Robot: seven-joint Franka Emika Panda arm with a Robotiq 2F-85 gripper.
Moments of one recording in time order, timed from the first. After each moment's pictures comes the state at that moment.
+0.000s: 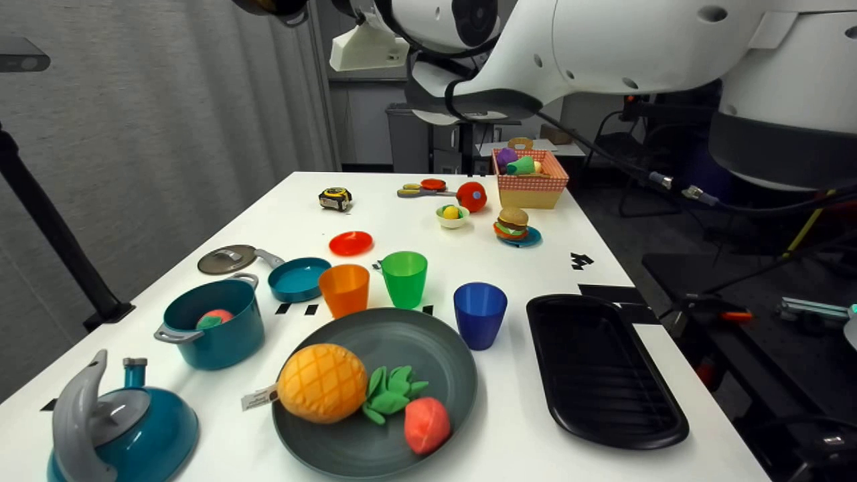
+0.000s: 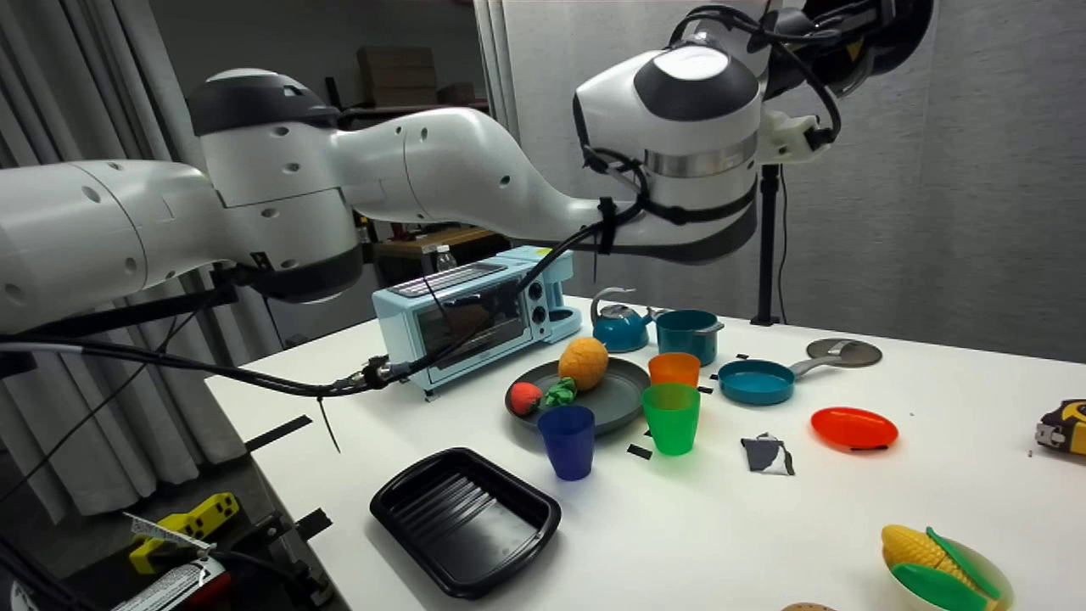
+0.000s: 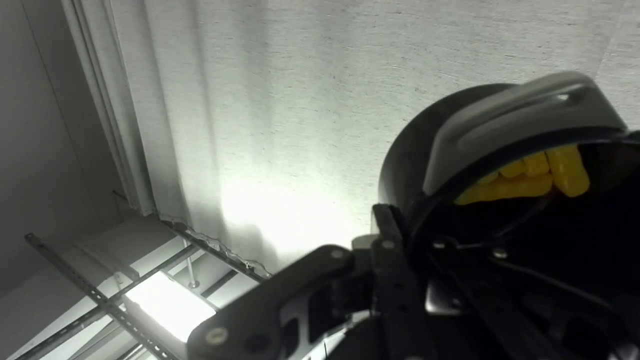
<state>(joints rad) 0.43 1.49 -1.55 -1.52 0.37 3.67 1.13</state>
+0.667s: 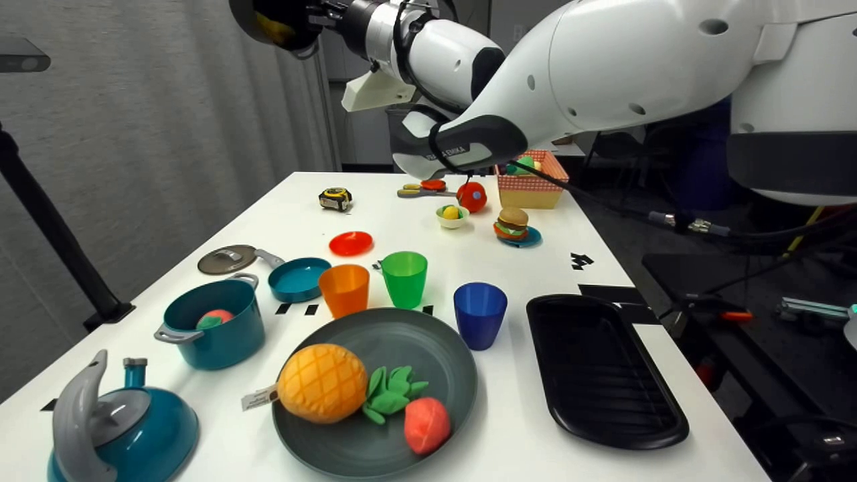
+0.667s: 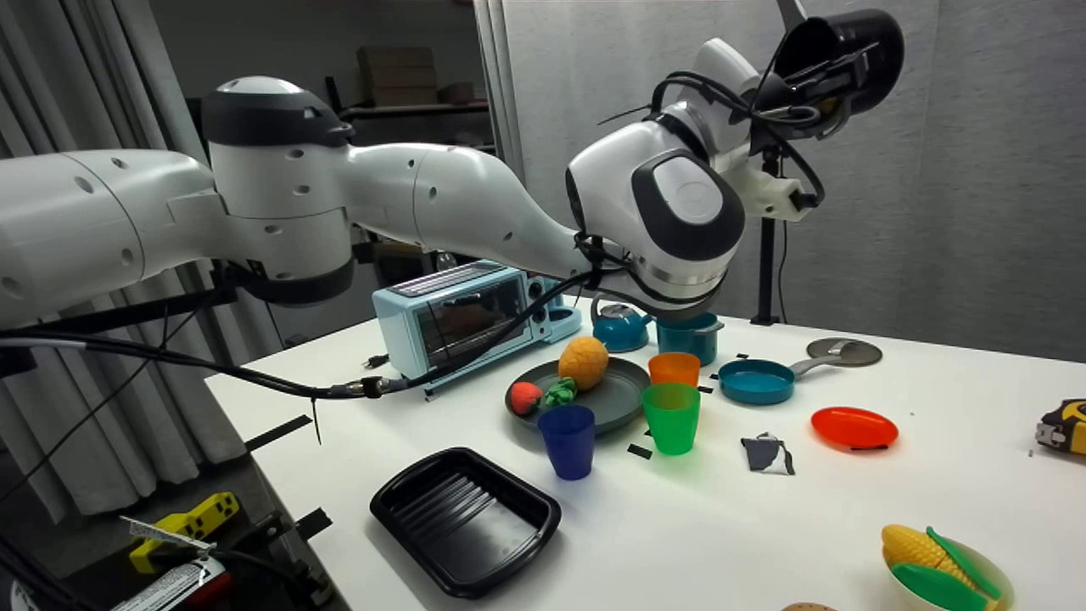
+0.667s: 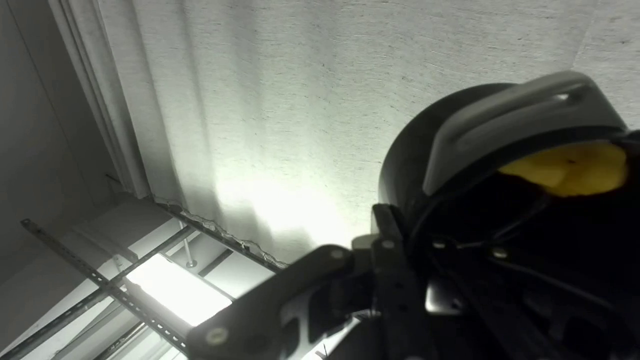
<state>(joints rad) 0.43 1.45 -1.32 -1.52 0.68 3.85 0.74</state>
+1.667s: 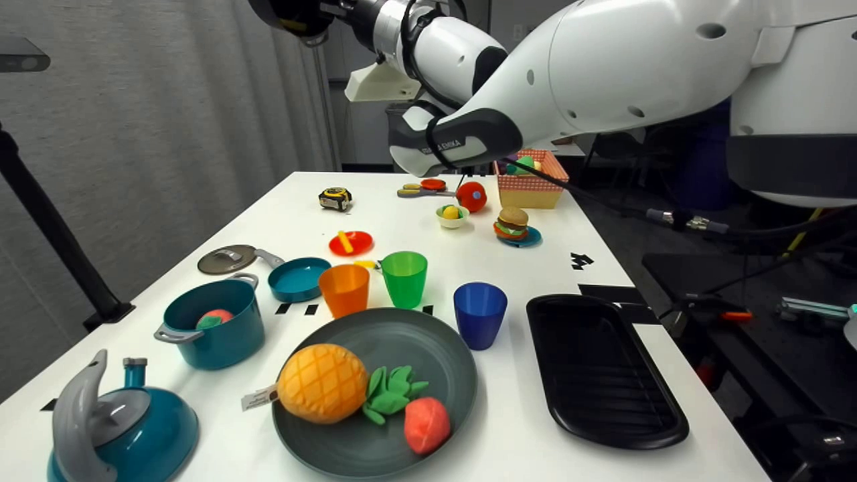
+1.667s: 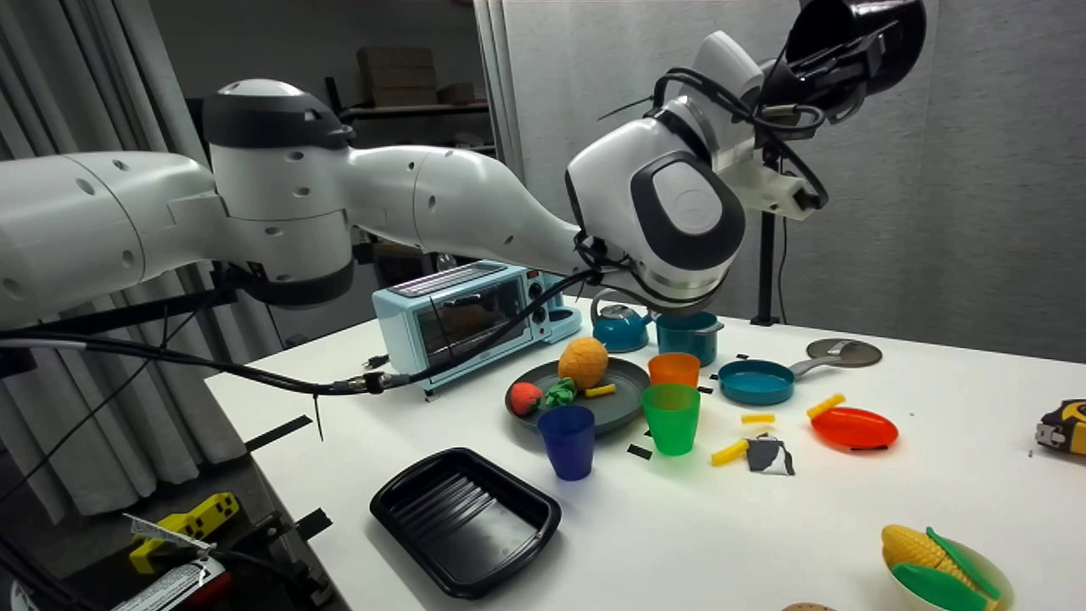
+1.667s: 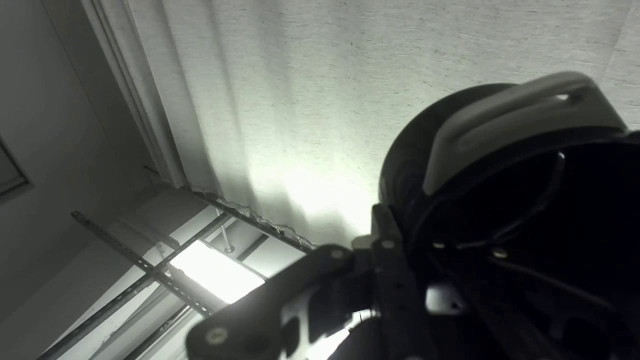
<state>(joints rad) 0.43 1.46 -1.32 -1.53 0.80 3.84 0.73</state>
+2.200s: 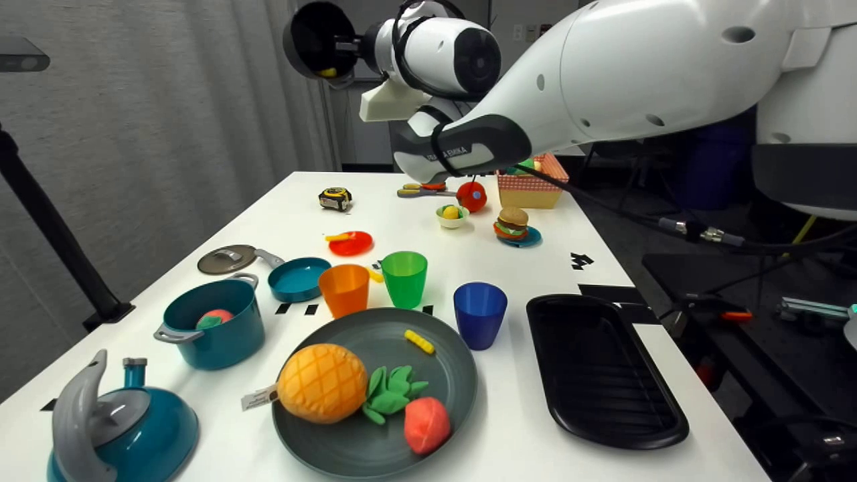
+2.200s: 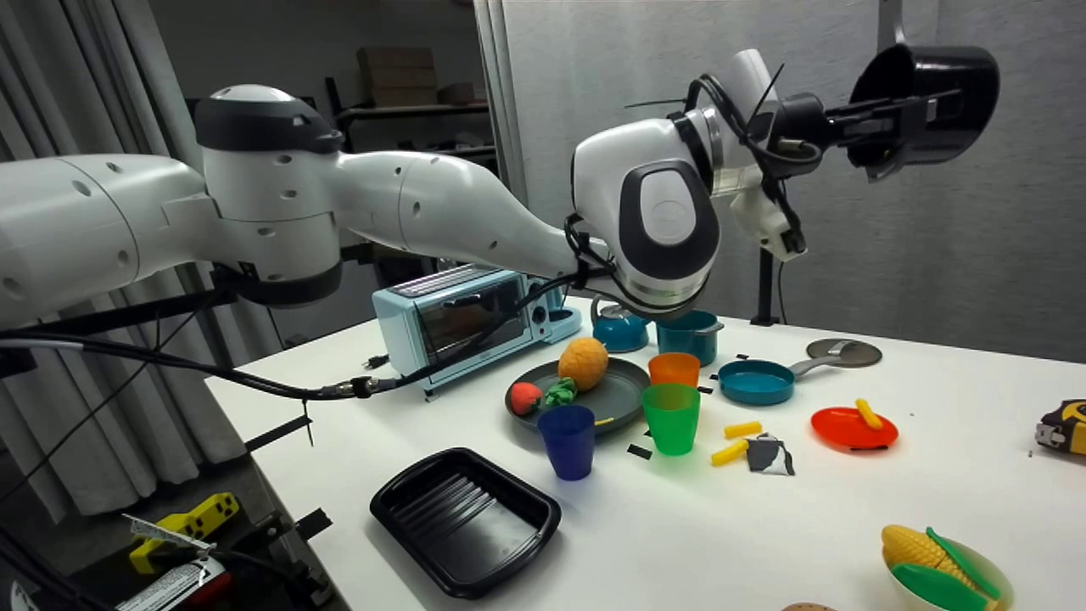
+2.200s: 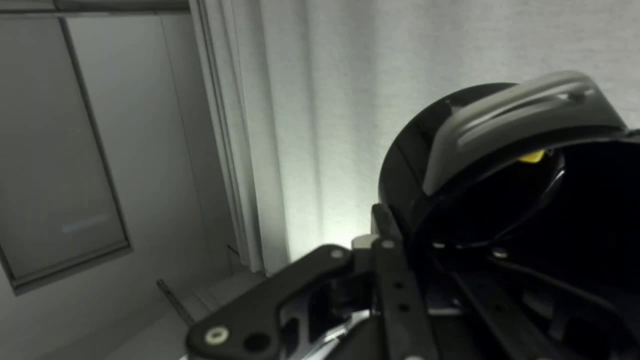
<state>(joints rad) 0.50 1.45 -1.32 -1.61 0.82 3.51 0.67</state>
